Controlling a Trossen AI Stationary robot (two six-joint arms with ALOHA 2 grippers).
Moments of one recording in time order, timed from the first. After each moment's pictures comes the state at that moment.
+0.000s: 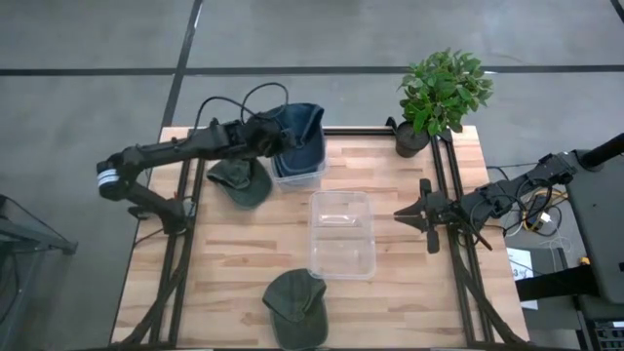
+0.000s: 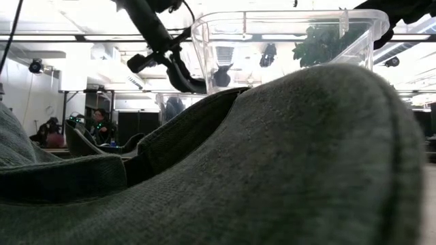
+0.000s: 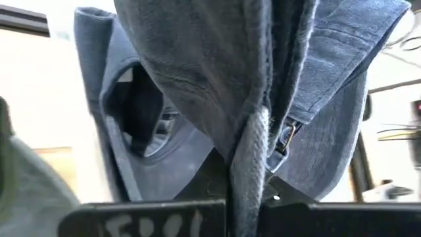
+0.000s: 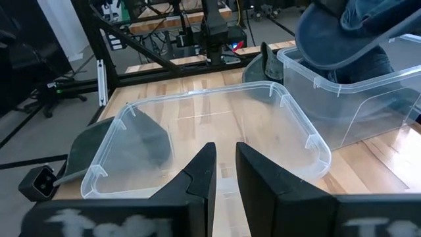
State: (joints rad) left arm 0.39 1.40 1.25 -0.60 -0.29 -1.13; right arm 0.45 0.50 0.48 -0.25 0.45 0.31
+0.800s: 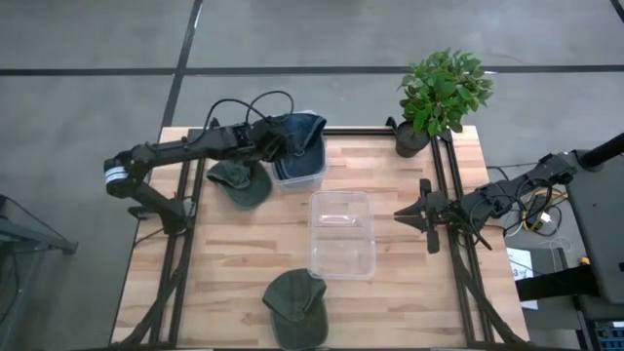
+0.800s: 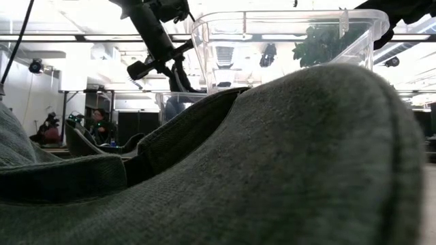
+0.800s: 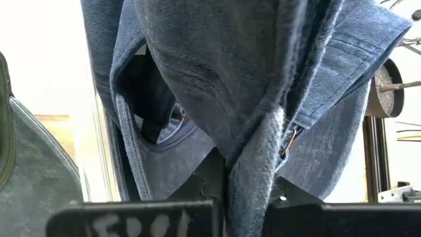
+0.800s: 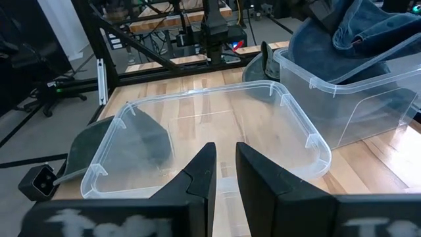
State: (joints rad) left arm 0.39 1.45 1.25 -0.64 -0.25 -1.22; right arm 0.45 0.50 0.48 -0.26 0.44 0.31
